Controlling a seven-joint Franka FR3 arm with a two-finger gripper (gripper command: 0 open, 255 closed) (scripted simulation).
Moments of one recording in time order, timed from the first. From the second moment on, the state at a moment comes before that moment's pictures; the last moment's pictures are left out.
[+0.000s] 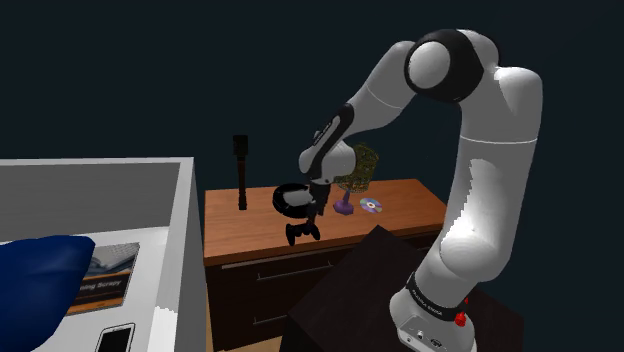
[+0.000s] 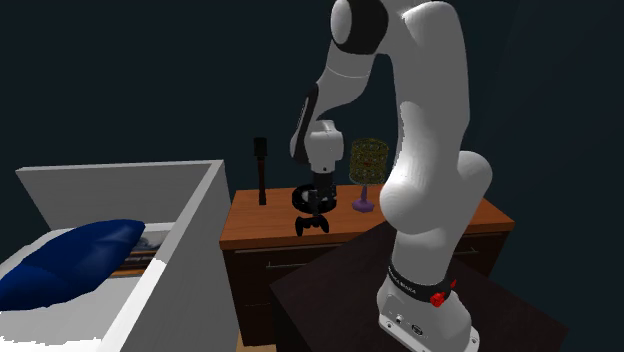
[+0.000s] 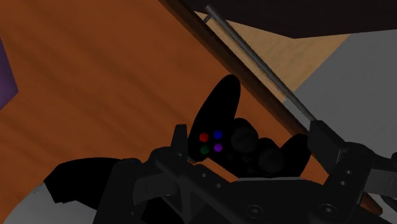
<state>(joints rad) 0.01 0.33 -0.18 -2.44 0.26 2.55 -0.68</state>
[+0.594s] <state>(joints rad) -0.03 0.51 -0.12 -2.37 0.32 2.67 -0.74</state>
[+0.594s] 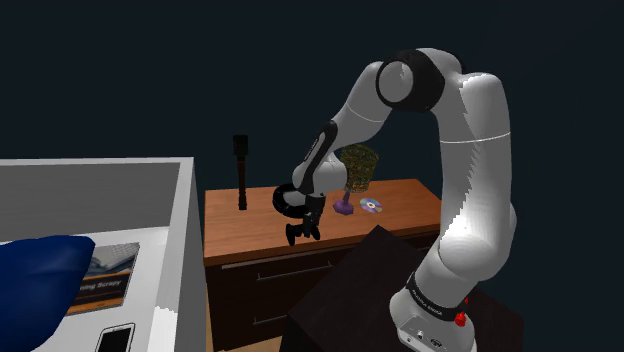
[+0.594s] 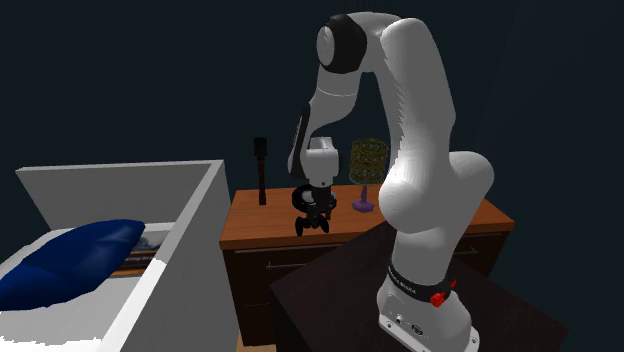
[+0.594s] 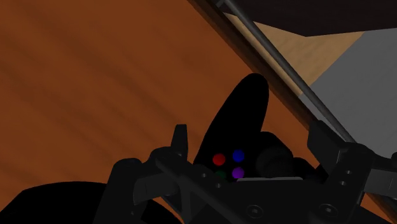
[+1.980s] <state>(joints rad) -0.03 0.49 -0.13 -2.38 0.32 2.66 -0.74</state>
